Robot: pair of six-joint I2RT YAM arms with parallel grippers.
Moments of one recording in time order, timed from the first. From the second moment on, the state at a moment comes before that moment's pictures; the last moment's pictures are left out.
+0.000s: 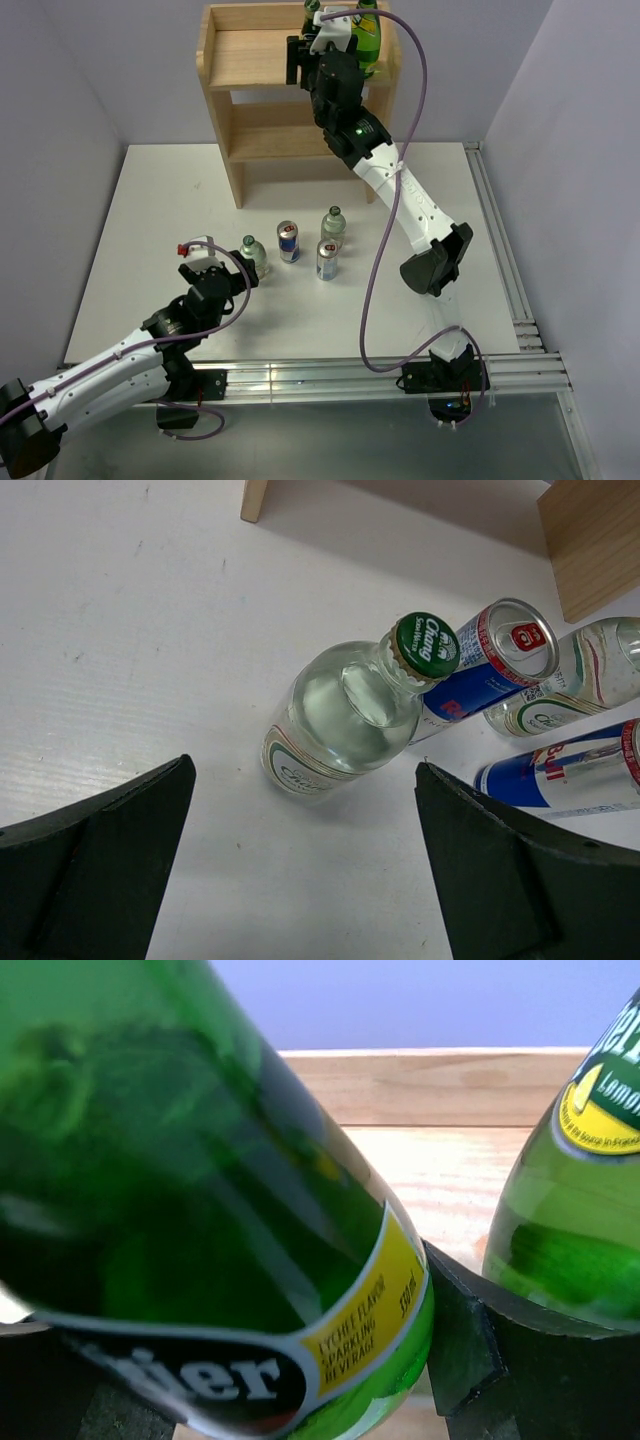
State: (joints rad) left arm -0.86 0.67 0.36 -0.11 -0.75 -0.69; right arm 0.66 2.10 2.49 -0.18 0.54 -0.04
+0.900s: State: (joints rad) left arm -0.86 0.68 0.36 -0.09 -0.75 -0.69; right arm 0.59 2.14 2.49 -0.08 0.48 0.04
